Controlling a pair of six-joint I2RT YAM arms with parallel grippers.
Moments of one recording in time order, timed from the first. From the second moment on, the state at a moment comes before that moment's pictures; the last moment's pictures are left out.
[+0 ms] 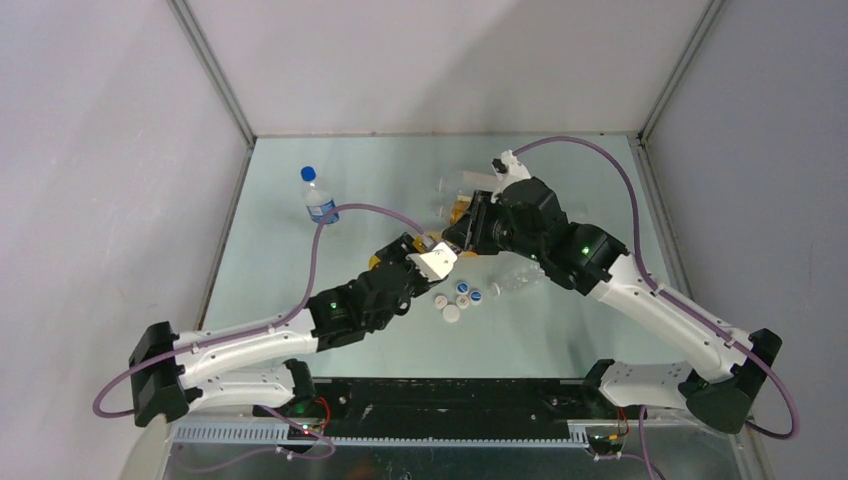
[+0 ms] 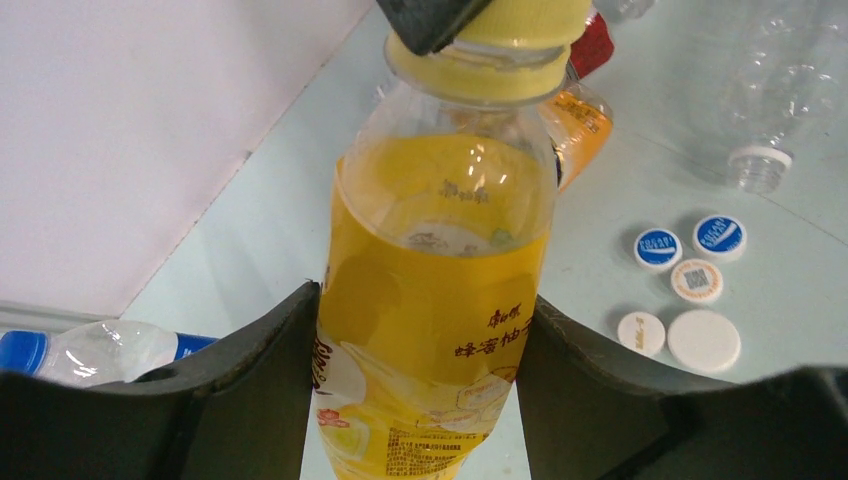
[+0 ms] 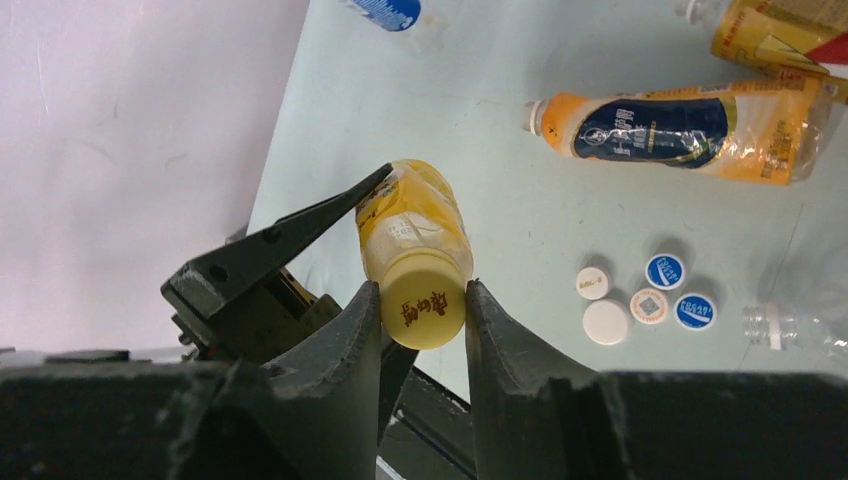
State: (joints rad) left arm -1.13 1.06 0.76 -0.02 -0.60 0.35; right arm 0.86 1.21 1.27 -0.53 0.03 0.75
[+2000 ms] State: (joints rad) left arm -0.96 0.94 0.51 0.32 -0.09 0.04; right arm 0.60 1.10 1.27 -0.50 -0.47 0.17
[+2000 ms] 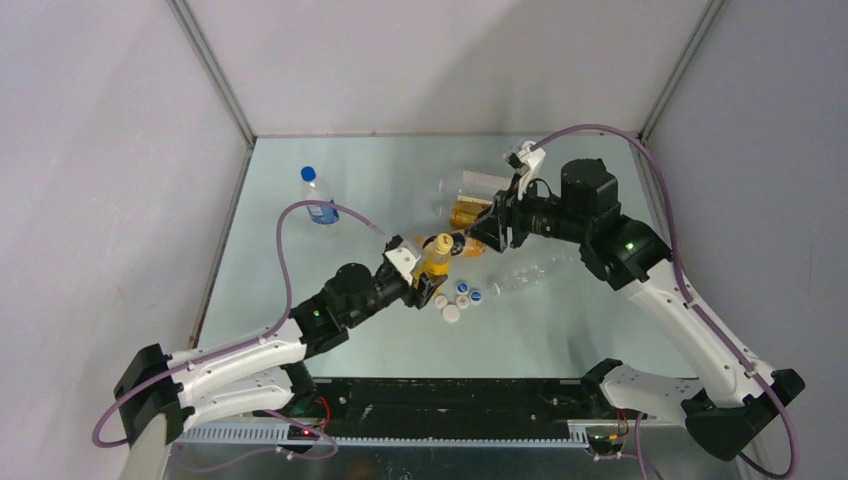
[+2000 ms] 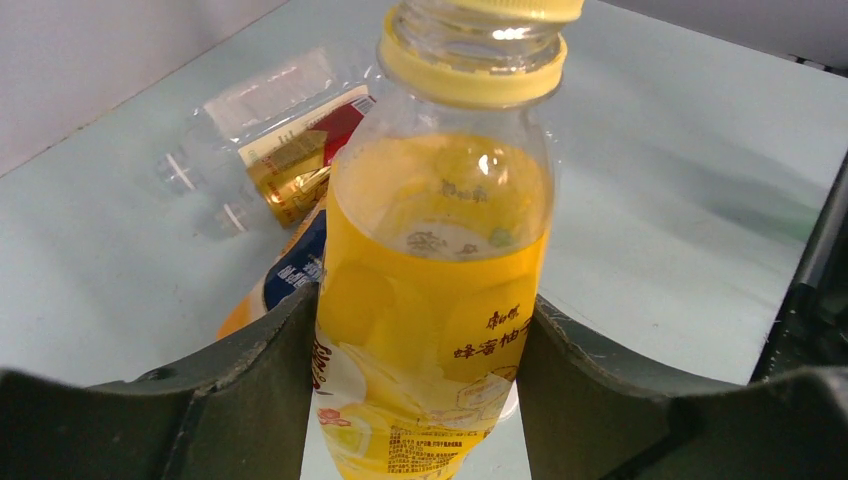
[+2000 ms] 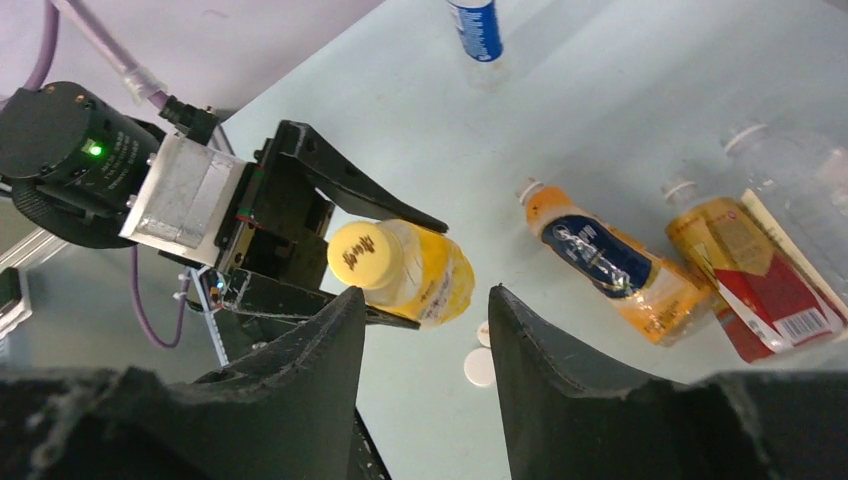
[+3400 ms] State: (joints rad) left arm -0.96 0.94 0.54 0.29 0.04 0.04; right arm 0.72 1.18 1.38 -0.55 -0.44 0.10
